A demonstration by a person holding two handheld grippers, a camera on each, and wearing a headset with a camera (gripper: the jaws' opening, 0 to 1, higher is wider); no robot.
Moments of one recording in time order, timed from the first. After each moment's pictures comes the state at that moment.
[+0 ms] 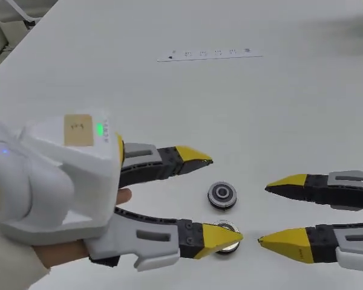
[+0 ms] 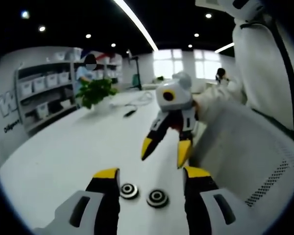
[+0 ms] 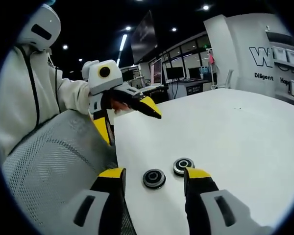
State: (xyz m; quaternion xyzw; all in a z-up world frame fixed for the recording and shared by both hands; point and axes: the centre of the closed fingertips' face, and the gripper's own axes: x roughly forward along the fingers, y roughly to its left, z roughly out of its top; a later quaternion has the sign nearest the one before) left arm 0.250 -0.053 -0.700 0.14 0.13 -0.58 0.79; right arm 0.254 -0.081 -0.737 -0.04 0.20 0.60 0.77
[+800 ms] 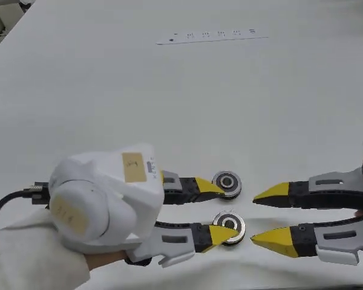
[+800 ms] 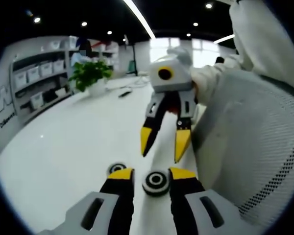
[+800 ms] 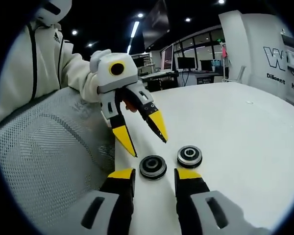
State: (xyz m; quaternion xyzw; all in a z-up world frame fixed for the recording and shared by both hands) left arm 0.254 -0.062 -0.765 0.17 0.18 -0.58 0.77; right arm 0.250 -0.070 -0.778 -0.10 0.23 0.63 0.74
